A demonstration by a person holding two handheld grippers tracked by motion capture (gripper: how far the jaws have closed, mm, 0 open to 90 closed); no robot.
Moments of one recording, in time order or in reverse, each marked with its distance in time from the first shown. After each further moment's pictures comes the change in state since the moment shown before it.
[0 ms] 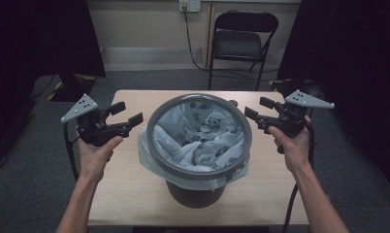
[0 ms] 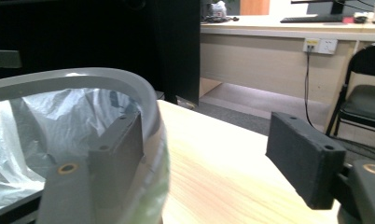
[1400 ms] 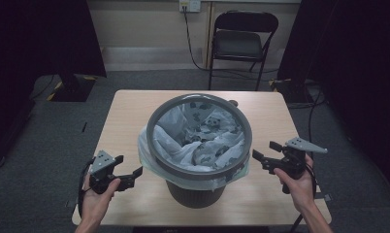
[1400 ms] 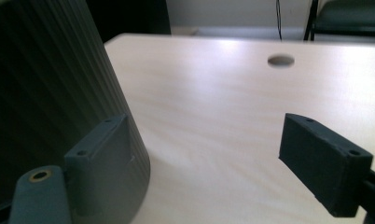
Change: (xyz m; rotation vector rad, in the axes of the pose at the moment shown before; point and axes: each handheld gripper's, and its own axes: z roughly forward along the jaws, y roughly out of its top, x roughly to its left) left arm -0.011 -0.149 -0.011 0.335 0.174 0.012; right arm -0.011 -0.129 -0.028 0.183 -0.127 0.137
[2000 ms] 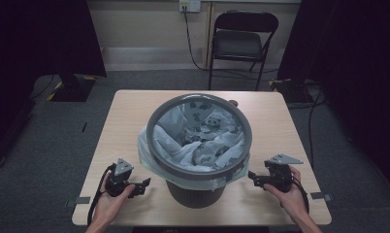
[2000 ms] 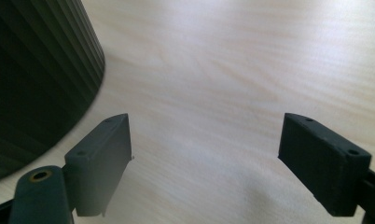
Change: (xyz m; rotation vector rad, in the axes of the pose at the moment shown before) left arm 0.001 -0.039 0.049 0.237 0.035 0.060; right arm -0.007 -0.065 0.032 0.252 -0.101 -0.091
